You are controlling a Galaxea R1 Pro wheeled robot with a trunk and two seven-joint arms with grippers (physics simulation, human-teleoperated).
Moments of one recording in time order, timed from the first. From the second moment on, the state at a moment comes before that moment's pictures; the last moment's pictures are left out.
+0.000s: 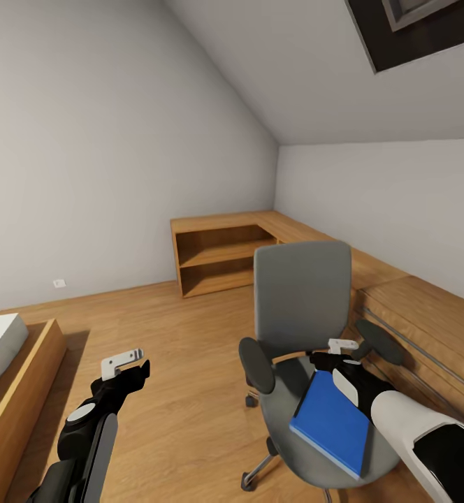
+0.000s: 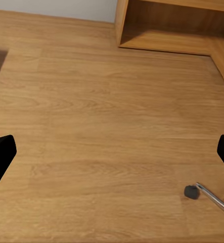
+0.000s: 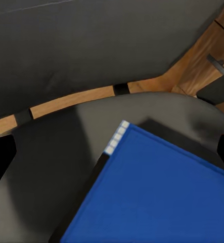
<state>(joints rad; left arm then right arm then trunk) -0.20 -0.15 0.15 -1.62 0.05 0.60 0.17 -0.90 -0.13 0.48 -0.20 -0.55 0.08 -0.10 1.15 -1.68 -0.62</state>
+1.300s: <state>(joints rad) -0.20 -0.15 0.15 -1.62 0.05 0.60 0.17 -0.90 -0.13 0.48 -0.20 -0.55 0.08 -0.10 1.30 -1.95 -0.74</state>
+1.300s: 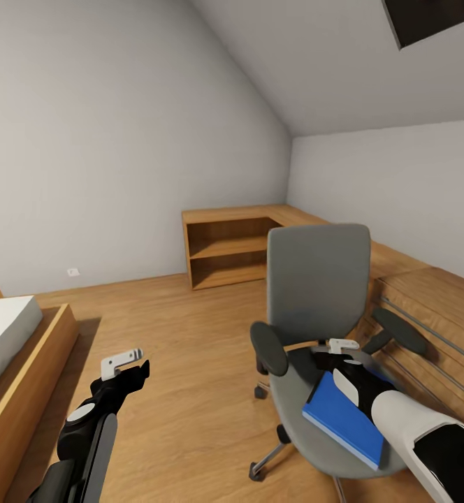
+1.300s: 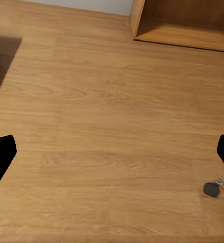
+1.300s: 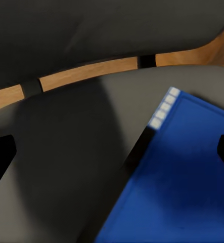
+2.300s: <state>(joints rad) -0.20 -0.15 0.15 -1.62 0.05 0.60 0.17 -0.90 -0.13 0.48 -0.20 -0.55 0.08 -0.18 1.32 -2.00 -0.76</state>
